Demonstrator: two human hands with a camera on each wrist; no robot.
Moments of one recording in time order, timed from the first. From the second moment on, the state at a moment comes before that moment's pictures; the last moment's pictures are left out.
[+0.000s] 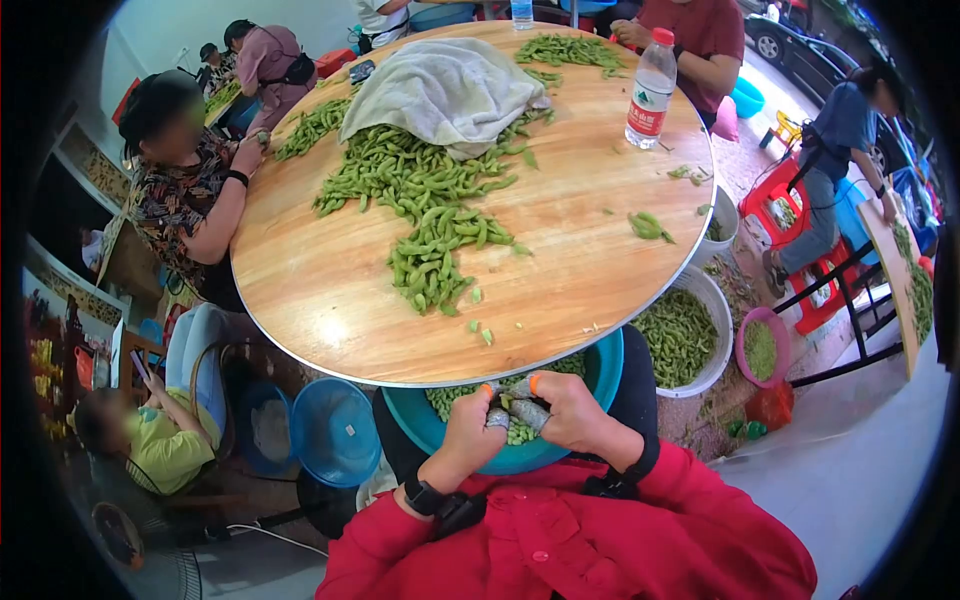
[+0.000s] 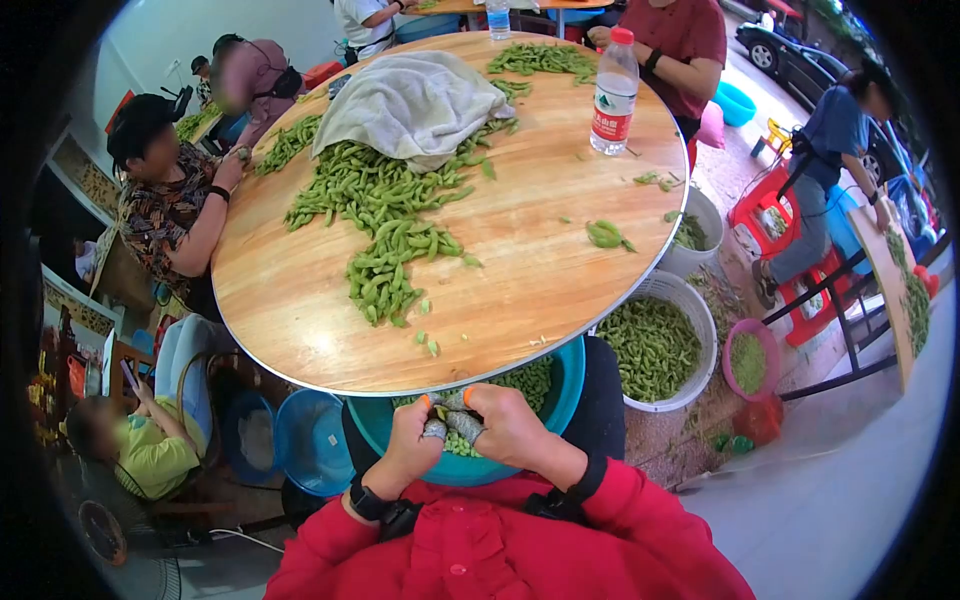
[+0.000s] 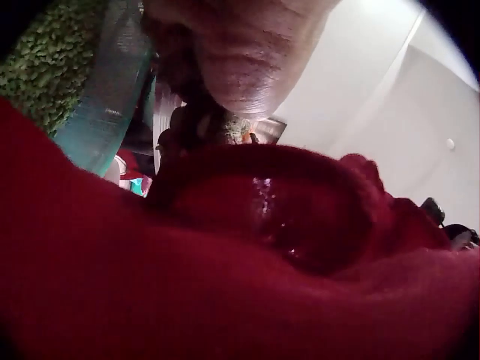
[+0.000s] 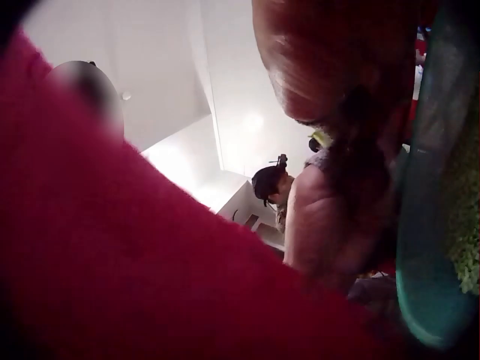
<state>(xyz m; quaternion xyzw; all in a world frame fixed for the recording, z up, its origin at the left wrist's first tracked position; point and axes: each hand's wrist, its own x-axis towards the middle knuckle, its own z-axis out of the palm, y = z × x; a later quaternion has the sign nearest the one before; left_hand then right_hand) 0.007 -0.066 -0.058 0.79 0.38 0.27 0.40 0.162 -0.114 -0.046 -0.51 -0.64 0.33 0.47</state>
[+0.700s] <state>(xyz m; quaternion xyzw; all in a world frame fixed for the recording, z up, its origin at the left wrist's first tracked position) 0.021 -0.053 -0.050 0.92 0.29 0.25 0.09 0.367 -0.201 -0.162 -0.85 -0.34 0.12 0.38</state>
